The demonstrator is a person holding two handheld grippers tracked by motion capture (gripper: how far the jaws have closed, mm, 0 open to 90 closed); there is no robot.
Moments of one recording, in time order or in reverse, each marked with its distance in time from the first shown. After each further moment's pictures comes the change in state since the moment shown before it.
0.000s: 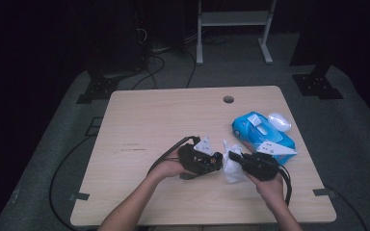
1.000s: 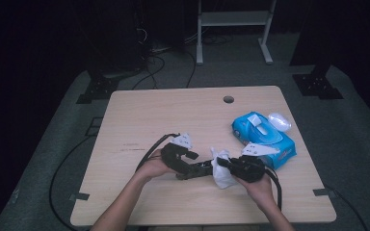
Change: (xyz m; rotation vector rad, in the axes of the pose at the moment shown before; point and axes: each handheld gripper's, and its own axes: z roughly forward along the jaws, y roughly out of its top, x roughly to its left) left arm 0.015 -0.040 -0.041 -0.151 -0.081 -0.183; right arm 0.015 -0.007 0.031 0.100 0.071 -0.022
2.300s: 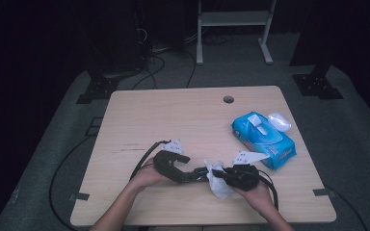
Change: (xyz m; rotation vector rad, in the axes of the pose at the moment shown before) left arm -0.012 -0.027 -0.001 -0.007 0.029 -0.056; right arm 0.018 -0.011 0.005 0.130 0.053 -0.084
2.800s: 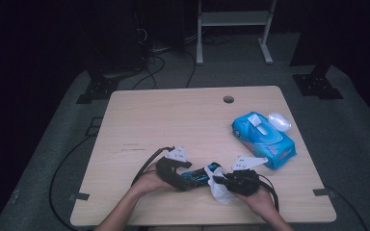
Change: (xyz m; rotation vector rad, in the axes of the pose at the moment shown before) left arm -0.012 -0.008 0.011 0.030 0.003 0.042; right arm 0.005 -0.012 0.000 0.055 0.011 -0.021
